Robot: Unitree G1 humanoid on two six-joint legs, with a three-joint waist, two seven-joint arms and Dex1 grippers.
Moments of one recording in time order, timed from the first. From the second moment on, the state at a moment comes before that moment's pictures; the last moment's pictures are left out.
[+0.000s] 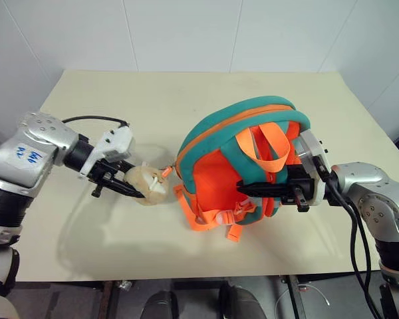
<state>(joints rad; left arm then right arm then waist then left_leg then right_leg) -0.86 1.03 -0.35 0.06 -0.33 0.50 -1.50 -0.53 -0.77 -0.03 -0.29 0.80 0.74 1.17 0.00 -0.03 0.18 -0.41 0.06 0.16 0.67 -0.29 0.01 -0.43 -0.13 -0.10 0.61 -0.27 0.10</state>
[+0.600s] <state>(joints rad) -0.97 0.90 -0.55 0.24 -0.20 0.35 -1.50 -0.53 -0.76 -0.03 -0.29 0.80 0.73 1.17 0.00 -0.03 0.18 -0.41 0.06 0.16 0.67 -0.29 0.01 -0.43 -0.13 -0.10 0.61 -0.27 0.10</state>
